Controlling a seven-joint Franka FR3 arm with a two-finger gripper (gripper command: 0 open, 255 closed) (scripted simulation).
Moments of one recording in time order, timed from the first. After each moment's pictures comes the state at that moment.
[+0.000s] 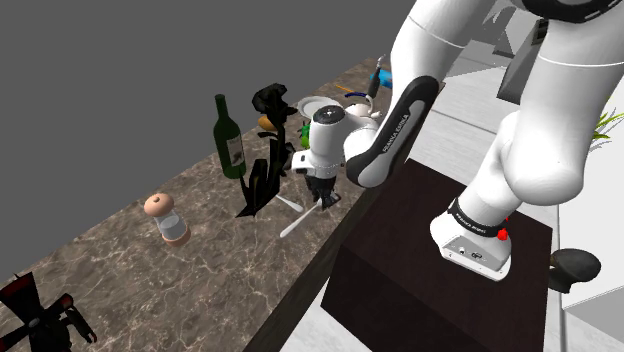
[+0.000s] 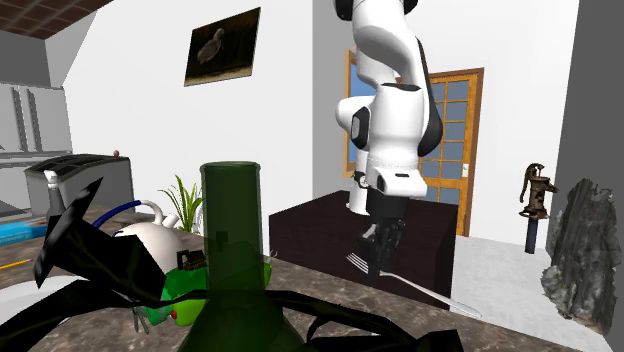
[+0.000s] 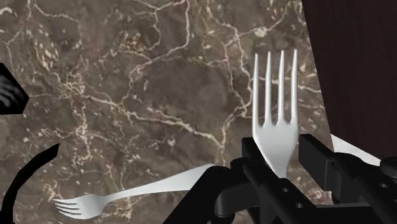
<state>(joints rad) 0.28 0.26 0.11 -2.61 -0.32 2.83 -0.70</state>
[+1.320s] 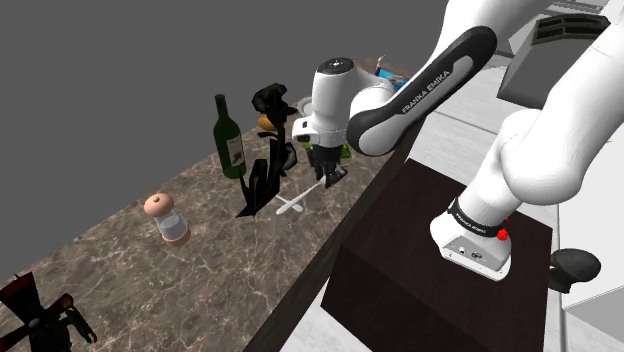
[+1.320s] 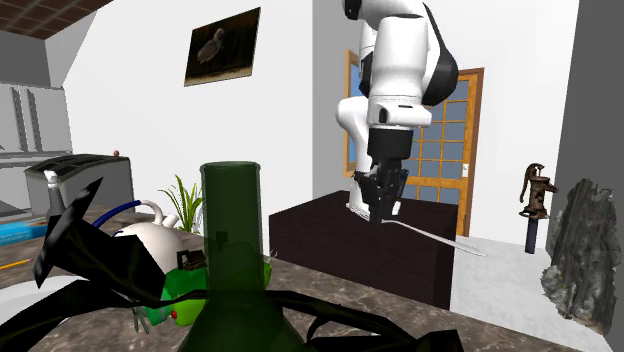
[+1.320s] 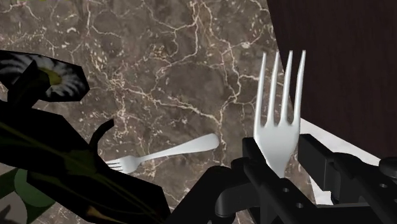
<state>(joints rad) 0.25 -0.05 0.19 -2.63 -0.10 2.54 -0.88</state>
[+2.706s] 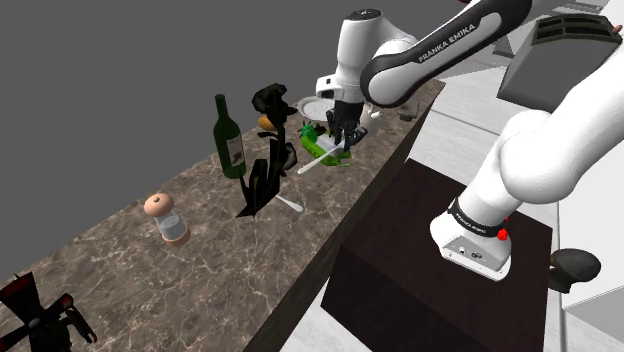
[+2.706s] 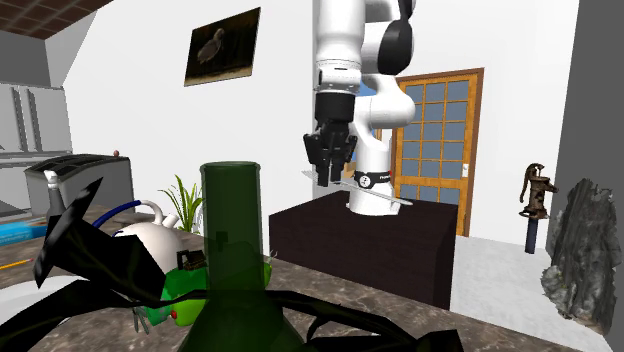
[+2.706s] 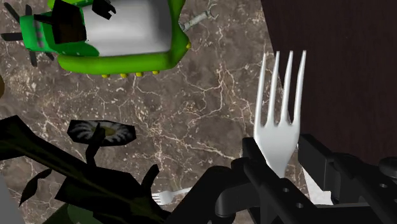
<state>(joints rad) 0.15 -0.26 0.04 -2.64 -0.09 2.36 -1.14</state>
